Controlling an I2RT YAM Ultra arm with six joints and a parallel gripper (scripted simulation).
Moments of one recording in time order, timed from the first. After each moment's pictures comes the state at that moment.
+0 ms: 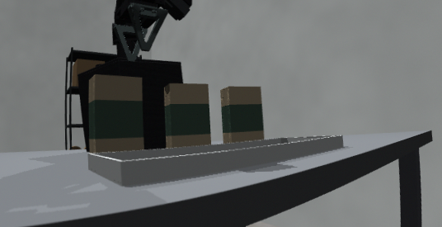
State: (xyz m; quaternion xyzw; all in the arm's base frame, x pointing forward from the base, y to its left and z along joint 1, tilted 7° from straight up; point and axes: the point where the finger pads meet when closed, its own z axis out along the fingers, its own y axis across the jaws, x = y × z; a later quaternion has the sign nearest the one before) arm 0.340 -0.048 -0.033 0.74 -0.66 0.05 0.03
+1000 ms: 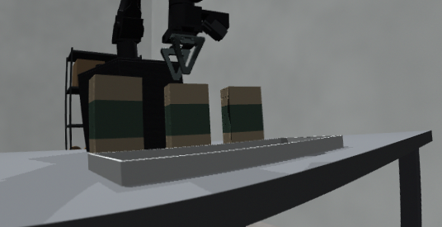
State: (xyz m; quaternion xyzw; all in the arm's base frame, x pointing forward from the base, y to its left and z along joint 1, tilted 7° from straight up) arm 0.297 0.049 -0.072 0.67 -0.74 0.05 0.04
